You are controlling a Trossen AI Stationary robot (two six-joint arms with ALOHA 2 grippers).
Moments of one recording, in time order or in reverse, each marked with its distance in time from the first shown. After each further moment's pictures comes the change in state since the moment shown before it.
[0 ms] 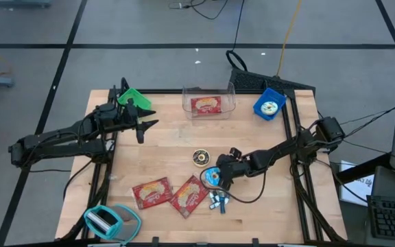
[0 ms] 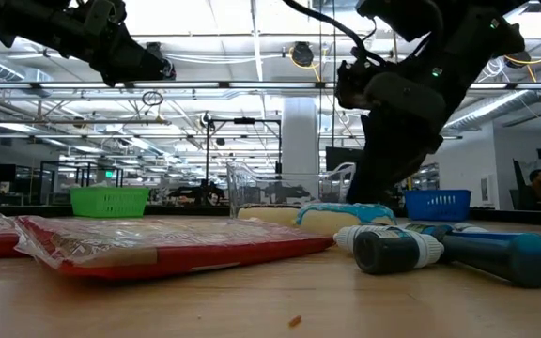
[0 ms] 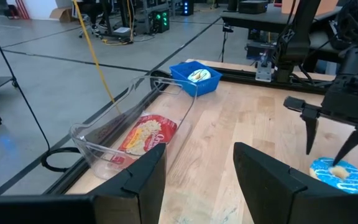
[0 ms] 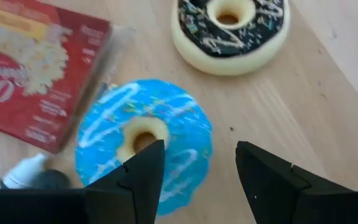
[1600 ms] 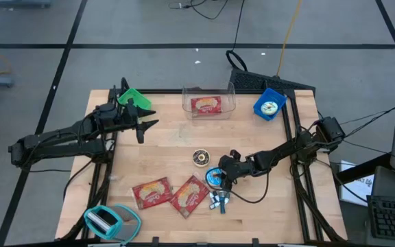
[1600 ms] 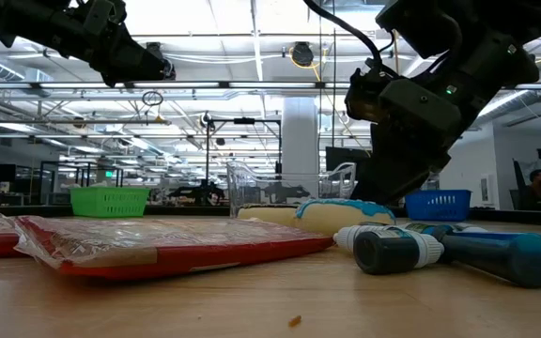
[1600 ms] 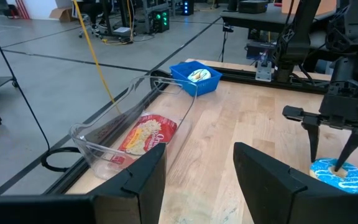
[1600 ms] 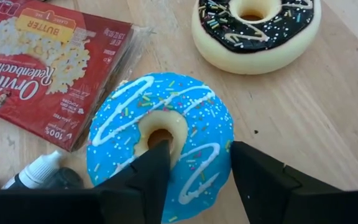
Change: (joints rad) left arm 0.000 0.000 0.000 0.000 0.000 0.000; right arm -0.001 0.000 -0.142 0.268 -0.023 -0.027
